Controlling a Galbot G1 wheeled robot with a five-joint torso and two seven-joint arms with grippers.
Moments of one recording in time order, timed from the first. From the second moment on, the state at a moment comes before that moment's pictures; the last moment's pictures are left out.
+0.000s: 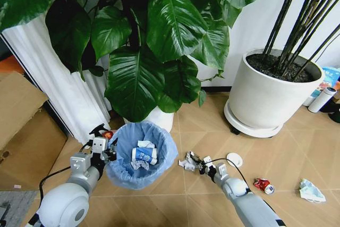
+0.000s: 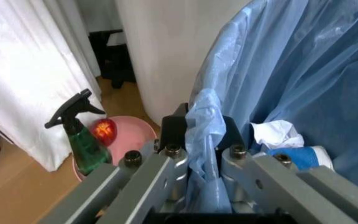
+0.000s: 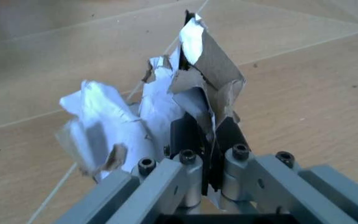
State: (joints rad) left arm 1.47 -0.91 -0.44 -2.24 -0.64 0.48 -0.33; right arm -0.98 1.25 0.17 1.02 0.24 0.04 -0.33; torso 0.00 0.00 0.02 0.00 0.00
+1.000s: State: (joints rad) left arm 1.43 -0.84 -0.36 -2.20 -0.73 0.54 -0.31; right arm -1.31 0.90 0.49 1.91 0.50 -0.05 -0.26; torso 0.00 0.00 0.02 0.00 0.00
